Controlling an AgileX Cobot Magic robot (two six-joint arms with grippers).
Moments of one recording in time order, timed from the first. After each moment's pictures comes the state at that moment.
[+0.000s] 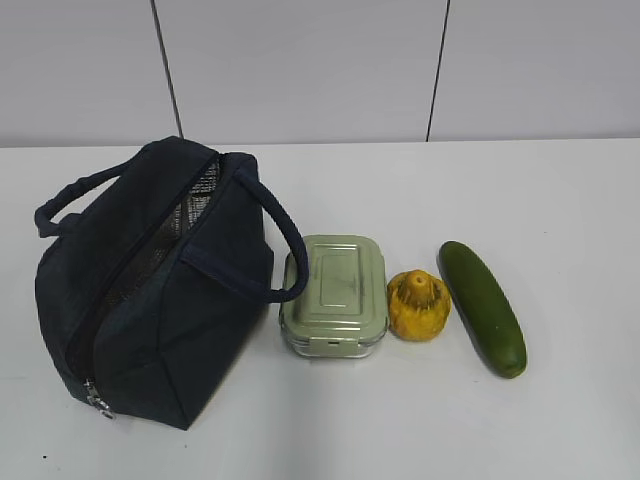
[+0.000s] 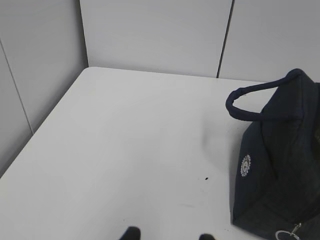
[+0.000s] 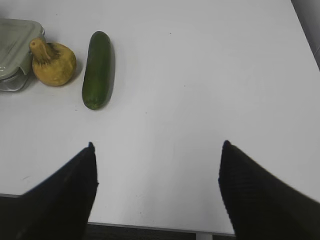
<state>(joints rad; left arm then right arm) -0.04 -0.02 -0.52 0.12 1.11 -0.10 0.15 -0.02 -0.50 -0.13 1.15 0.06</state>
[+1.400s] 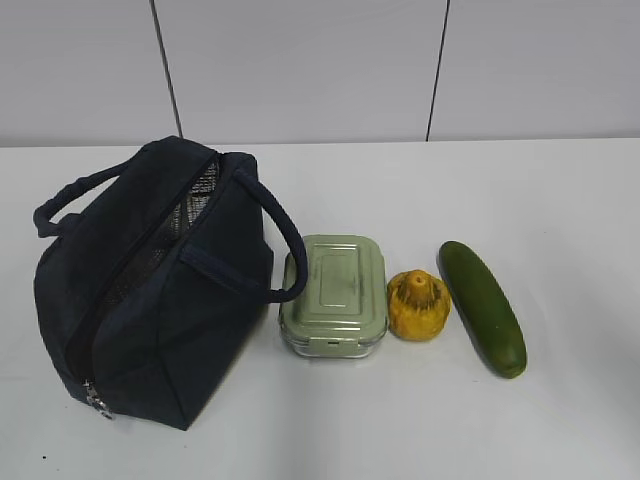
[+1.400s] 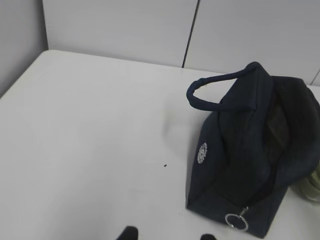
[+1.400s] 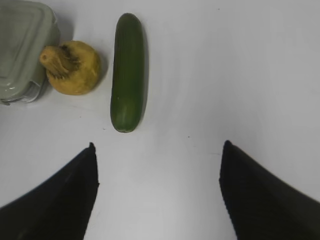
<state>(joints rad) -0.05 0.01 -0.52 -0.02 1.11 -0.09 0.15 0.95 -0.71 -0.01 0.76 0.04</state>
